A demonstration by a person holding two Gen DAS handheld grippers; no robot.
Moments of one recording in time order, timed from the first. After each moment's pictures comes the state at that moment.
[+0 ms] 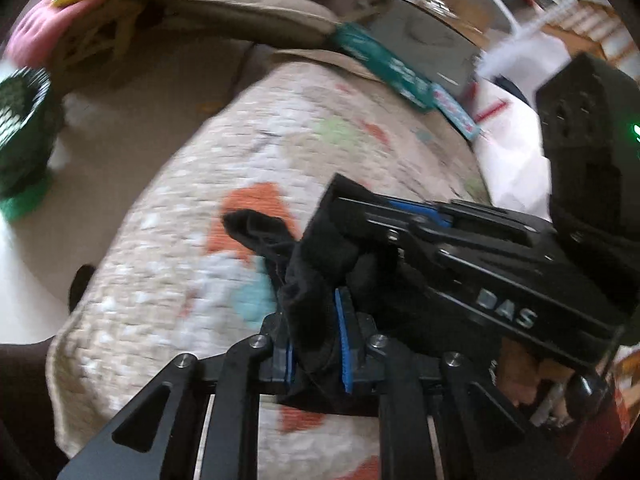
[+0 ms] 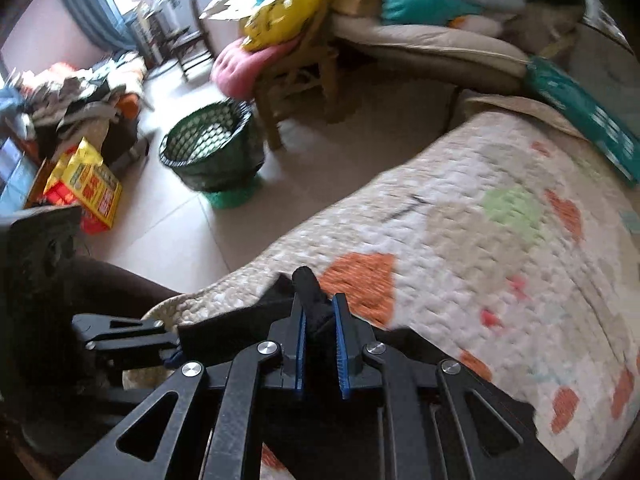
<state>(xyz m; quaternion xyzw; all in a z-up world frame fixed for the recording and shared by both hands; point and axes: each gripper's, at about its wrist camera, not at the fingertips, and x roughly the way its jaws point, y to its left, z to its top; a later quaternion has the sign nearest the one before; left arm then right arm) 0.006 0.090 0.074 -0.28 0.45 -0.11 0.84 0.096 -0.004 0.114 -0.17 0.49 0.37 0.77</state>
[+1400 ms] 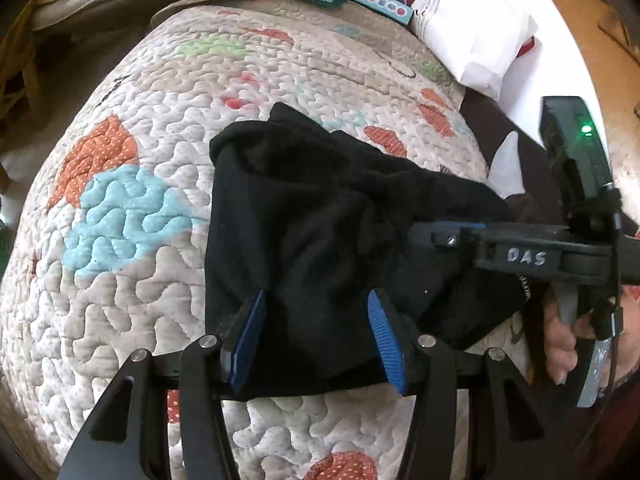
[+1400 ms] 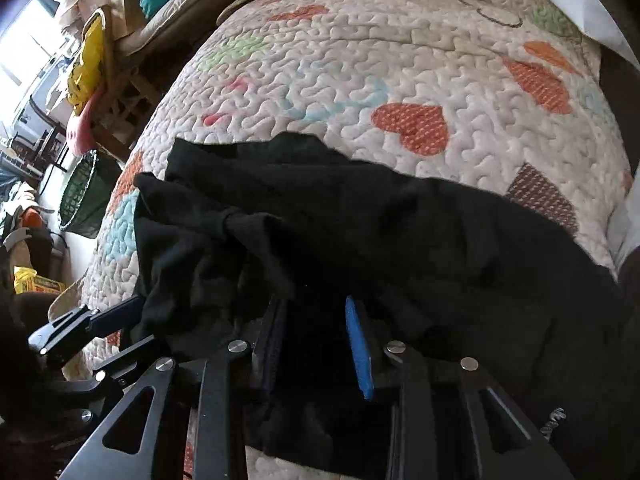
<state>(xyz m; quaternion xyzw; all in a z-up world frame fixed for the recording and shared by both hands) 0.015 -0.036 0.030 -0.14 0.50 -0.19 0.83 0.072 -0.238 0.053 0.00 0.59 0.14 0.79</state>
